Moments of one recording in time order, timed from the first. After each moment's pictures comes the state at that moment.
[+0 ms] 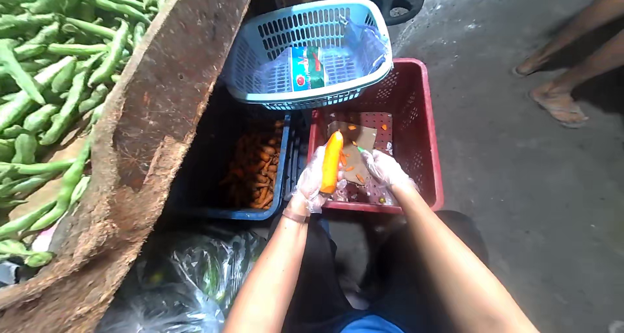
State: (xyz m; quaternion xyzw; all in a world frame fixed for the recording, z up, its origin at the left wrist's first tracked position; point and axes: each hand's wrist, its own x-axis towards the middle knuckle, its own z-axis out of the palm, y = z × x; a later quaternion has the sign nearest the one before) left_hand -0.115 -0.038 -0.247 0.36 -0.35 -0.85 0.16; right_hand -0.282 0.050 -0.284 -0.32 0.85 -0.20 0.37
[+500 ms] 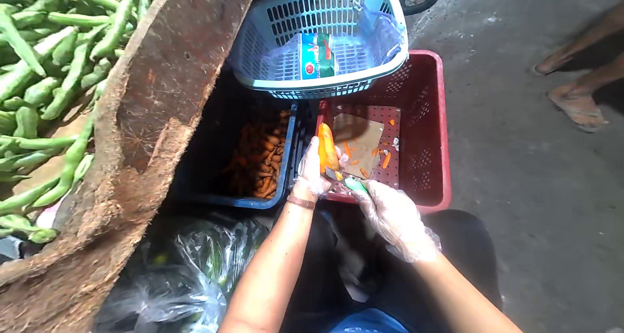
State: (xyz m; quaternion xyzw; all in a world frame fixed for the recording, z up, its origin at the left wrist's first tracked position) left_hand -0.119 -0.041 -0.252 0.44 -0.23 -0.84 0.22; right_hand -0.201 0.125 -0.257 -0.54 0.78 -0.28 0.13
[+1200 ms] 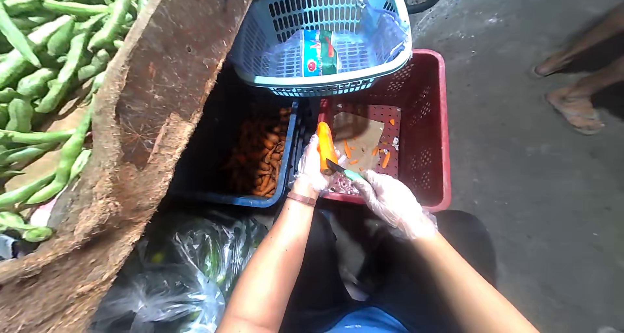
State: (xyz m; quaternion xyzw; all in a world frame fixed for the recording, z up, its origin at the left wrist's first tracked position) left_hand -0.119 -0.048 -0.262 0.49 -0.25 -0.80 0.24; right_hand -0.226 0.105 -0.260 -0.55 0.77 -0.22 0.25
